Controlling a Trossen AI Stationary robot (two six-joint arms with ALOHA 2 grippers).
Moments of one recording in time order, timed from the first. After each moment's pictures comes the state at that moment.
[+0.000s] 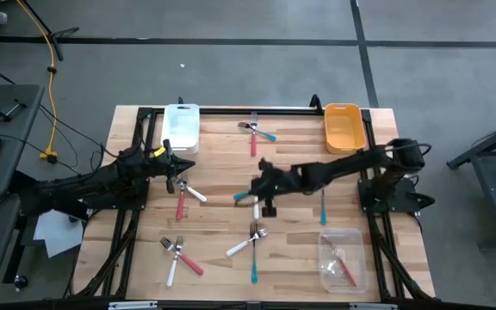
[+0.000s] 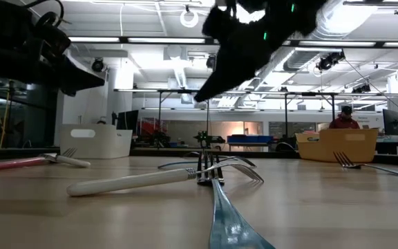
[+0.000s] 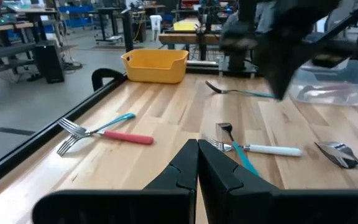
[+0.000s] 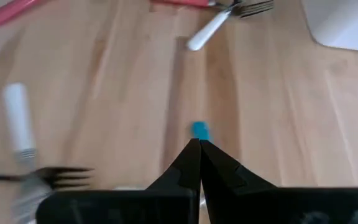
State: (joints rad) left arm 0.36 0.26 0.01 0.12 0.15 0.04; right arm 0.07 1.72 1.06 -0.03 0.07 -0.09
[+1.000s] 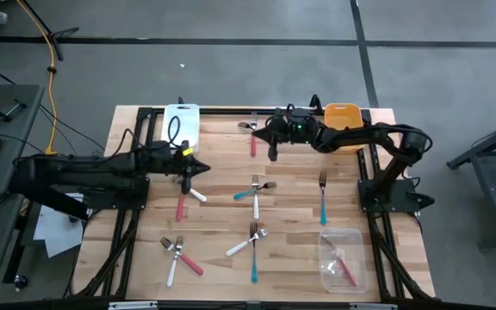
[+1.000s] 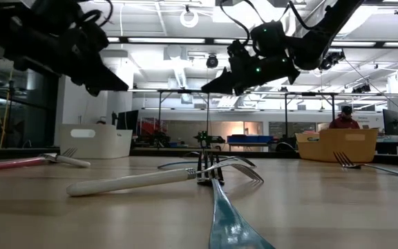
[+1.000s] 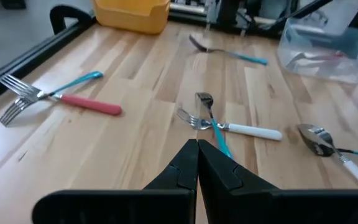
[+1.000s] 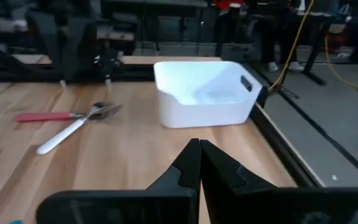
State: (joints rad) left arm 0.25 0.84 0.29 0.16 0.12 -0.06; right arm -0.45 1.68 0.84 0.63 -0.29 -0.14
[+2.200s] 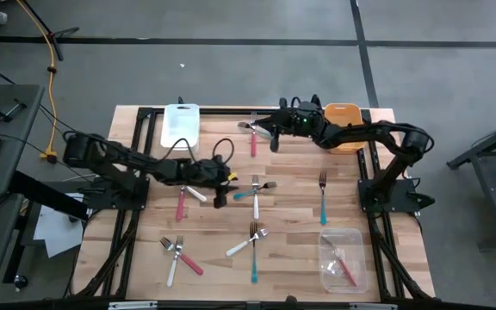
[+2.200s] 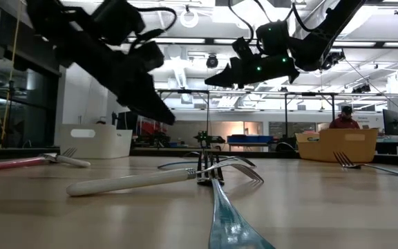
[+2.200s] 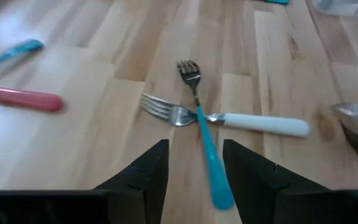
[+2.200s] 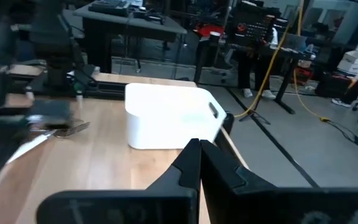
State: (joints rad) left arm 0.02 1.52 0.61 0.29 -0.08 -0.11; right arm -0.52 1.67 0.84 0.72 -0.29 -0.24
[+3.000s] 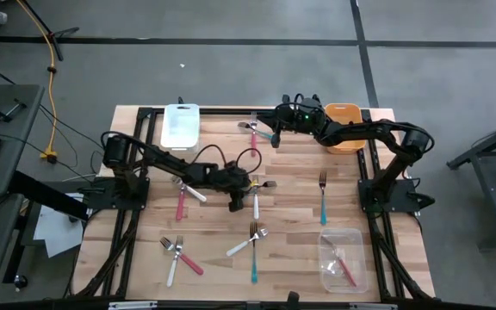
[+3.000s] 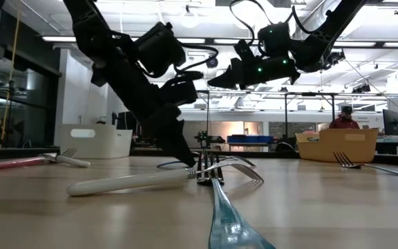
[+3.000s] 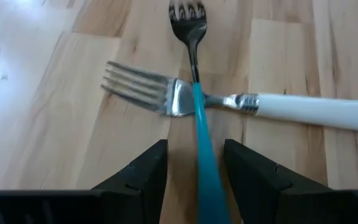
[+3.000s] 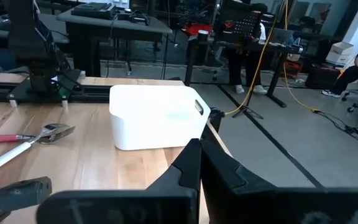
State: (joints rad) left arm 0.02 1.86 0.86 0.16 -0.11 -0.09; right arm -0.55 1.67 0.84 0.72 -0.29 -0.20
